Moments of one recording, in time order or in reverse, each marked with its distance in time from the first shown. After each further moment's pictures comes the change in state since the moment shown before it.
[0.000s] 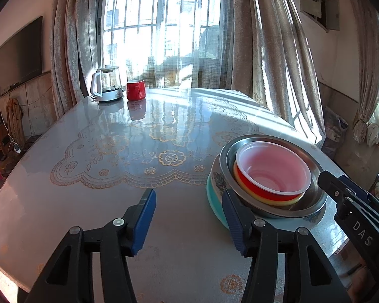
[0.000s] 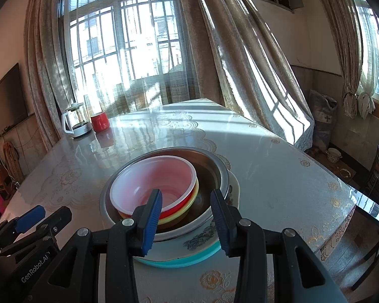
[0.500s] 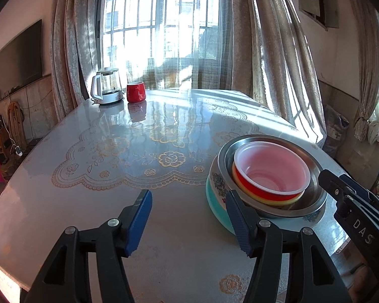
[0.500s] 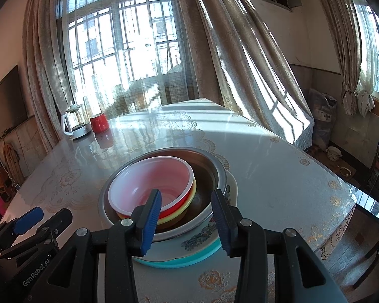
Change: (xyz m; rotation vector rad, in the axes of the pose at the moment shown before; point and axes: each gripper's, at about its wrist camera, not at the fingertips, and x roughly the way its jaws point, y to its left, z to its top) left arm -0.001 -0.002 0.001 0.015 -0.009 0.011; right arm 0.000 -0.004 -0.002 0.012 -0.004 0.002
